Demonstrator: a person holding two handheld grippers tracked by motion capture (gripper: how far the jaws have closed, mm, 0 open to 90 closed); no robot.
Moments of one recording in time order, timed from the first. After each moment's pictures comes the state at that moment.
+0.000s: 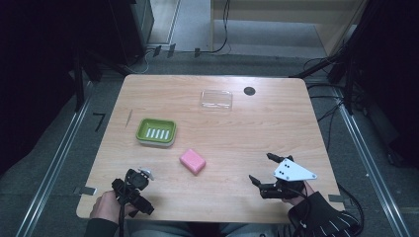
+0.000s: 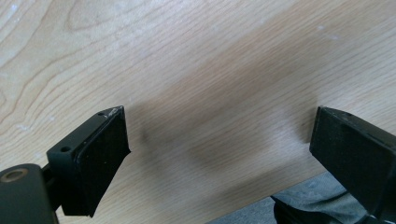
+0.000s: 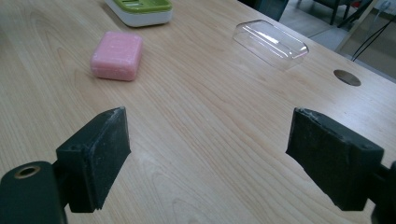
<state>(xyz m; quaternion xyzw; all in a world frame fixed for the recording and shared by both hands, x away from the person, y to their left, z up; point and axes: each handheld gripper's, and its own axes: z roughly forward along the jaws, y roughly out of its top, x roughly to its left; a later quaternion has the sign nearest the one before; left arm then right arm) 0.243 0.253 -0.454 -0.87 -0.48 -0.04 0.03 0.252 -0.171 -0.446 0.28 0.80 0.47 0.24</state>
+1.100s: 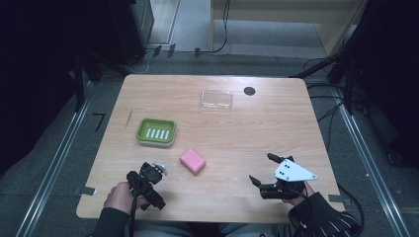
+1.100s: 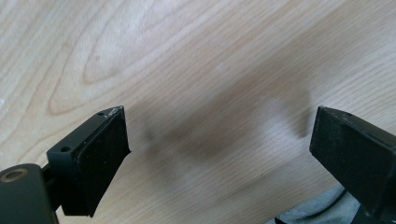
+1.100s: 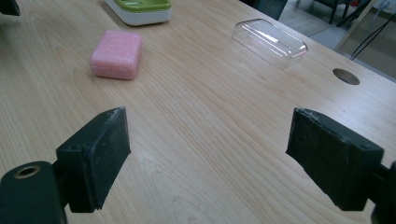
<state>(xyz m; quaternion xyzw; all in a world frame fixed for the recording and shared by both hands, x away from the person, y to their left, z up) 0.263 0.221 -0.451 -0.90 -0.44 -0.04 0.02 0.251 -0.172 -0.446 0.28 0.80 0.47 0.25</state>
